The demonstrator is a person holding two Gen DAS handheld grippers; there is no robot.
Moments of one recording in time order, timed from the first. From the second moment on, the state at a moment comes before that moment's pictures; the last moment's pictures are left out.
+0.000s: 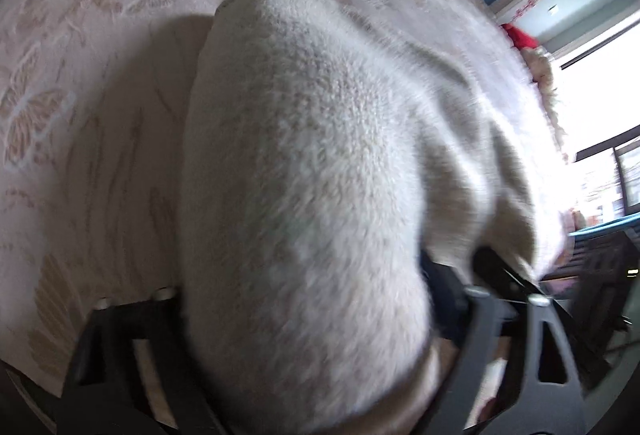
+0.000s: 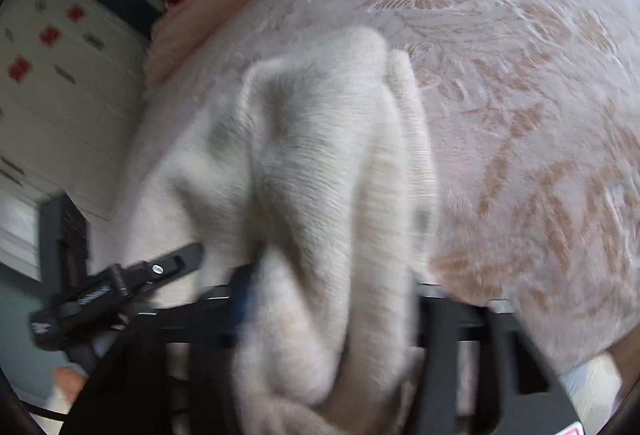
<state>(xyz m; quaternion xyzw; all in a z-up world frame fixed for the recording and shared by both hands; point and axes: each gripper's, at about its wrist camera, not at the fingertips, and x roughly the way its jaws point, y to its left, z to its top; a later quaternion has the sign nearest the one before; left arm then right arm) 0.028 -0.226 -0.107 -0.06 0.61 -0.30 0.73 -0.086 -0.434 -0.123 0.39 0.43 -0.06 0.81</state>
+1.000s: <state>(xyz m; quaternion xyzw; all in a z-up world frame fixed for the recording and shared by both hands) 0.044 -0.070 0.142 -0.12 0.34 -0.40 0.84 -0.059 -0.334 0.109 0.23 0.22 0.05 0.94</state>
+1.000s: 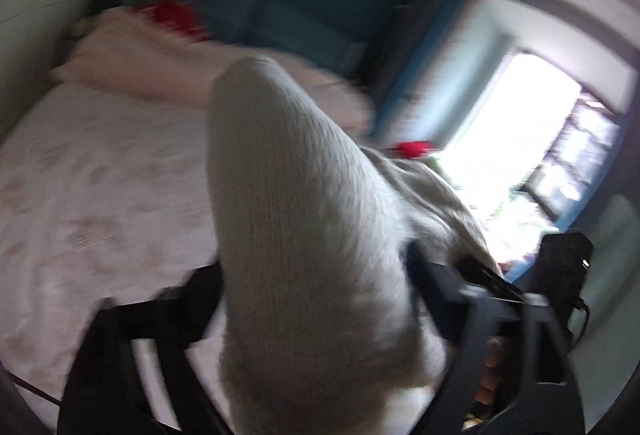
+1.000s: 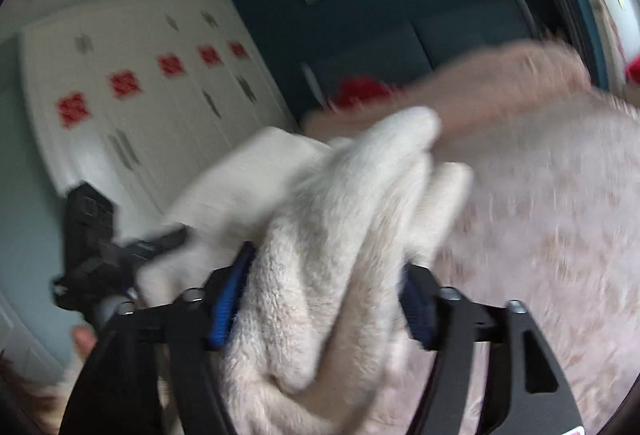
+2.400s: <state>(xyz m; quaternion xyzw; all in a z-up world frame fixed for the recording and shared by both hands) 0.044 -0.061 -0.048 0.05 0.47 -0.15 0.87 -0.049 -0.226 -0.012 0.06 0.34 -0.10 0.93</state>
